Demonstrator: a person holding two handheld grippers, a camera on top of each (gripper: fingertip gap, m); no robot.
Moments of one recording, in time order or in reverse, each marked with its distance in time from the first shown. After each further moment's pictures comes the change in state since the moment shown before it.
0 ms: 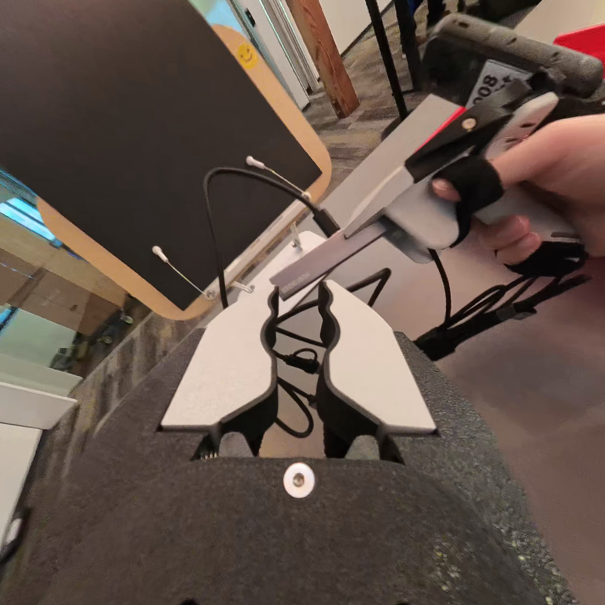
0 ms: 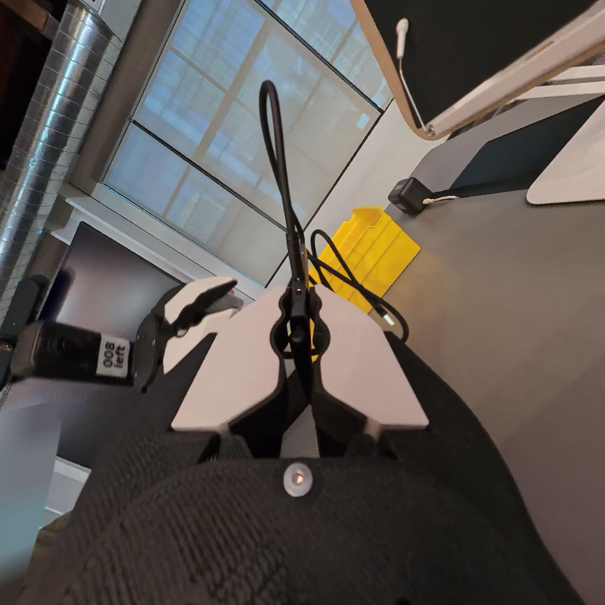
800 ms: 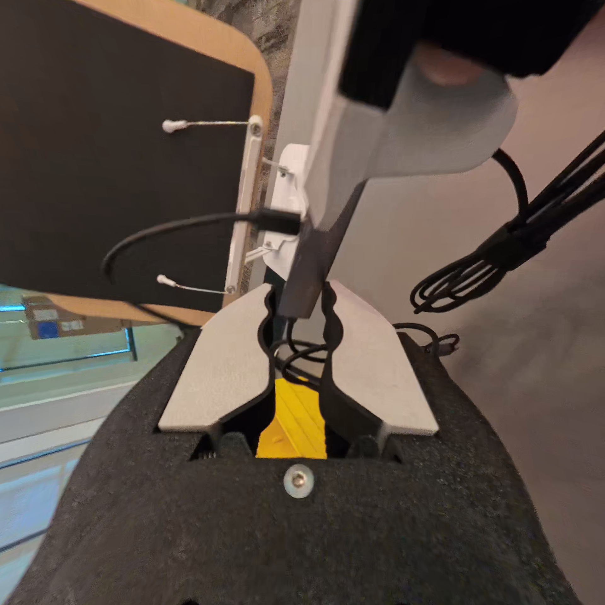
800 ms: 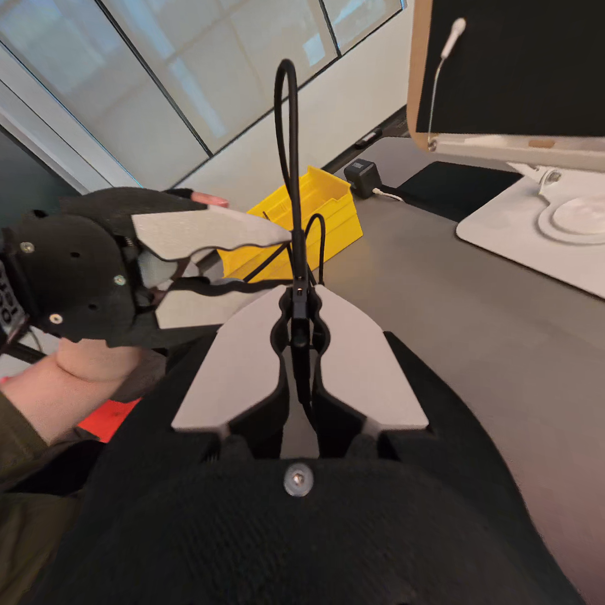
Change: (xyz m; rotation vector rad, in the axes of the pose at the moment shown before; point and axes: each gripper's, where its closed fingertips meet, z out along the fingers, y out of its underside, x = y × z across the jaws) left arm 0.010 0.017 0.034 -0.368 0.083 0.532; right arm -0.020 0.012 -0.003 -0.216 0.221 -0.451
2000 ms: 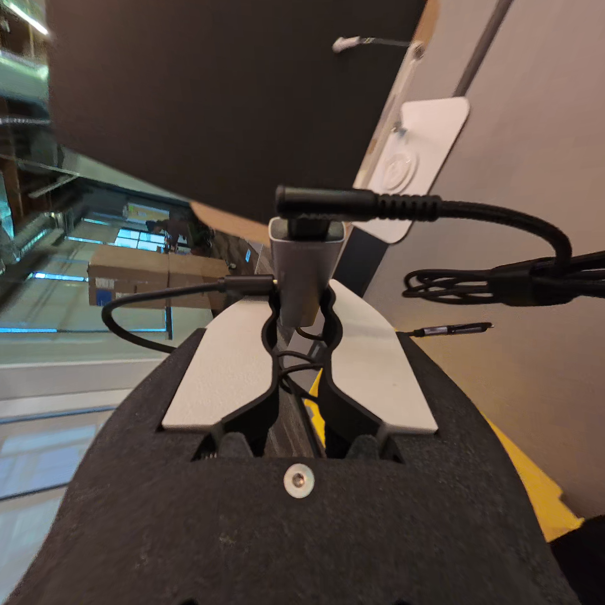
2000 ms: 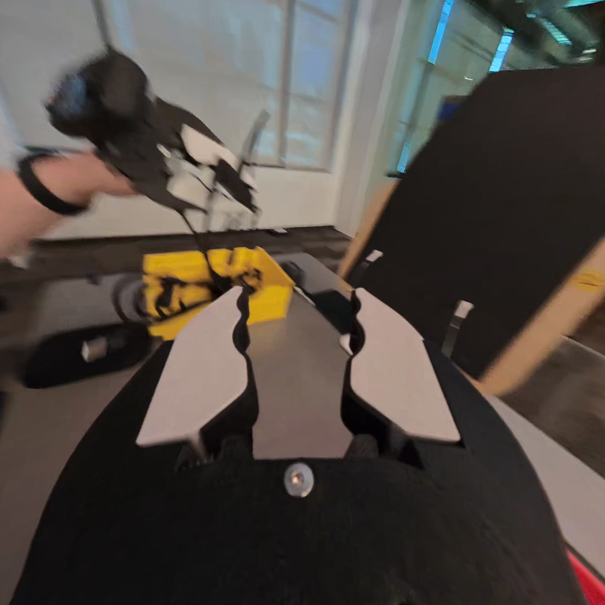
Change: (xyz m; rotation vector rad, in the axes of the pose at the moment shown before) left arm -0.125 0.084 -0.078 0.036 -0.152 -0.050; right arm -0.082 -0.079 -0.087 0.234 0.240 -0.621
